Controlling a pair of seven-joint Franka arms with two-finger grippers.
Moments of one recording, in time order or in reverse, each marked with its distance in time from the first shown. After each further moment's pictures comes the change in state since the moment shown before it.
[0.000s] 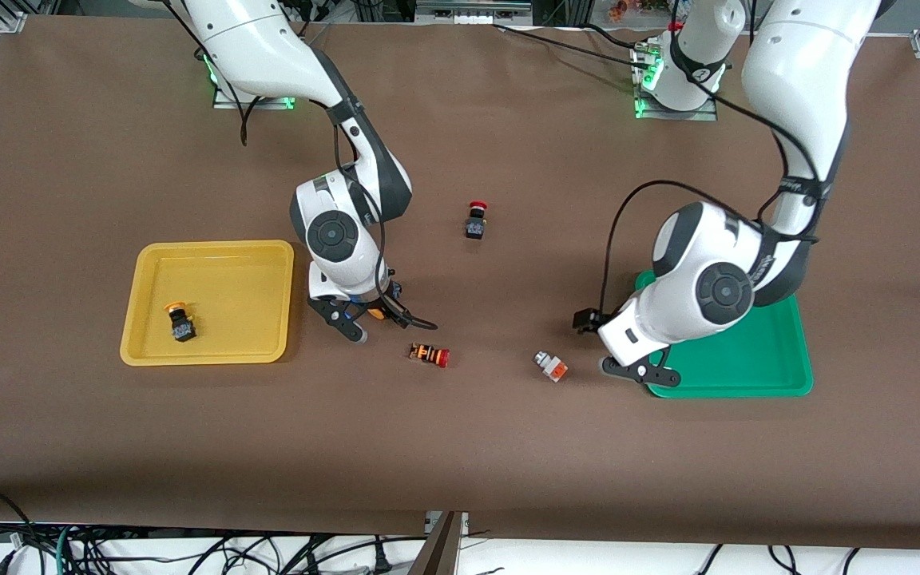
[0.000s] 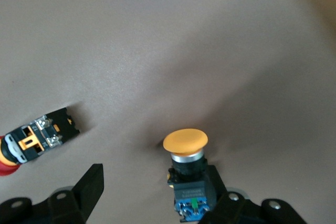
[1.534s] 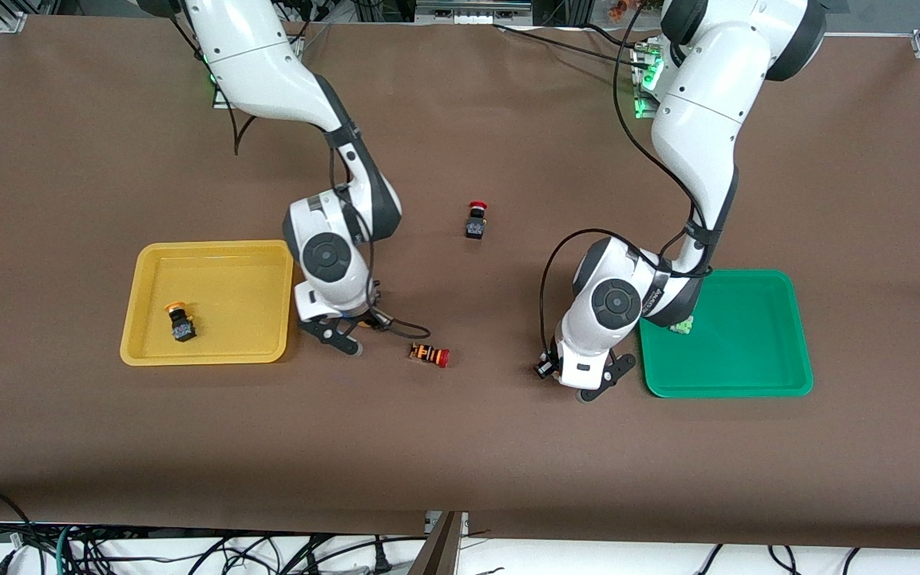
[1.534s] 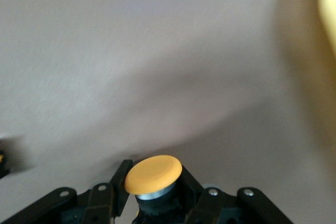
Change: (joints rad) left arm -0.255 0.225 0.208 0.107 -0.018 0.231 -0.761; right arm -0.005 0.054 -0.086 0.025 -0.022 -0.062 -0.311
